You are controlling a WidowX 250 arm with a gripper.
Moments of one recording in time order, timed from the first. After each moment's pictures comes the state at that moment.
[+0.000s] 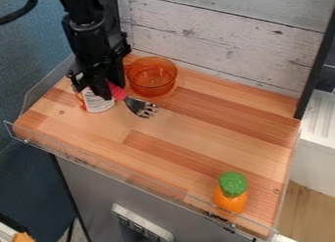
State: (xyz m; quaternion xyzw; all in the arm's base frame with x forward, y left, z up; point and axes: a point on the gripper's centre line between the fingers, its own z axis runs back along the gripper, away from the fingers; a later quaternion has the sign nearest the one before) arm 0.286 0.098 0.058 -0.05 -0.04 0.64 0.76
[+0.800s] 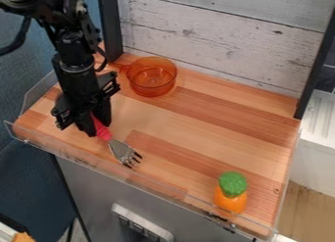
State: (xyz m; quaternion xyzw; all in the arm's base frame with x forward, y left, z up) arm 0.250 0.103 0.026 -0.01 -0.04 0.63 0.77
